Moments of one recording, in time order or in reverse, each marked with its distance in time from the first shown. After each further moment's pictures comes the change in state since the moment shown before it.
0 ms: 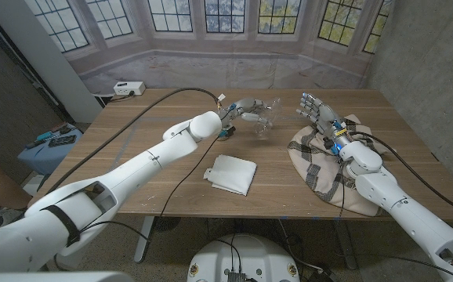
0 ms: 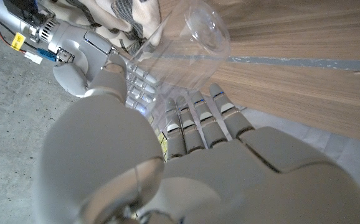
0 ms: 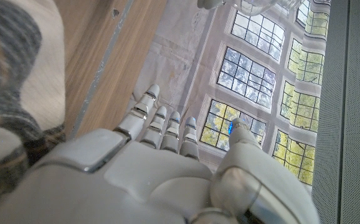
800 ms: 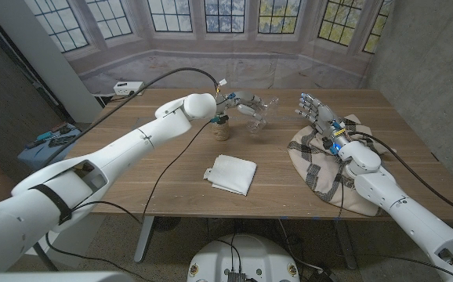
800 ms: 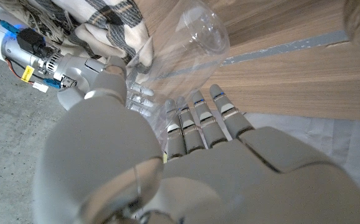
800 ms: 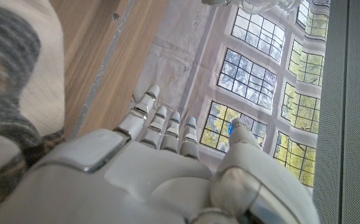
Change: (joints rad) left arm -0.135 0.058 0.040 -0.035 0.055 0.072 -0.207; left_hand -0.017 0.017 -0.015 0.012 0.008 -0.011 0.001 -0.009 0.000 -0.011 0.011 -0.010 0.009 -0.013 0.013 0.000 0.005 -0.015 0.003 -0.008 0.005; right arm 0.004 0.006 -0.006 0.004 -0.002 -0.002 0.003; right_hand 0.000 0.000 0.000 0.000 0.000 0.000 0.000 0.000 0.000 0.000 0.000 0.000 0.000 0.000 0.000 0.000 0.000 0.000 0.000 -0.006 0.000
